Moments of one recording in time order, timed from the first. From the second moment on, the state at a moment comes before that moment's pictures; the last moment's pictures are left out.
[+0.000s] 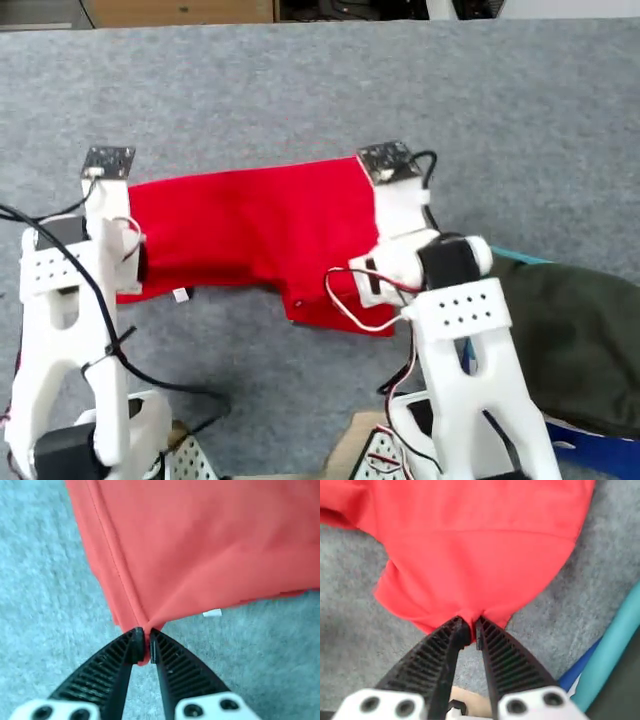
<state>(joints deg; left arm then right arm) -16.9 -28.2 41.9 70.3 -24.3 -14.9 -40.5 41.4 80.8 -3.0</state>
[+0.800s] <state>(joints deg) -24.6 -28.9 45.0 66.6 -19.6 -13.4 -41.4 48.9 76.9 0.9</state>
